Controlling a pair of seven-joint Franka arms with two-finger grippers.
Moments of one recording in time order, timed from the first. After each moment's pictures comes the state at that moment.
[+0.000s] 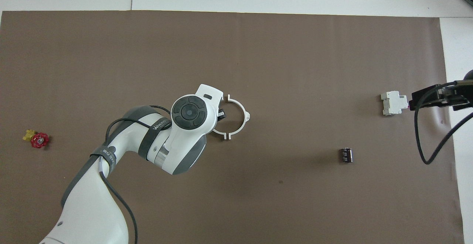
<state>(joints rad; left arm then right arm) -0.60 0.33 -0.02 -1.98 0.03 2.36 -0.97 0.11 0.00 -0.13 -1.56 -0.01 1.49 0.01</state>
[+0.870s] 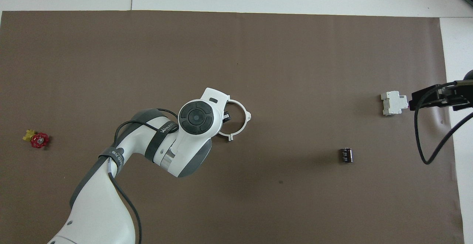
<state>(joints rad) -0.63 0.34 -0.01 -1.98 0.03 2.39 -0.99 0.11 0.00 -0.13 -1.56 -0.01 1.49 0.01</state>
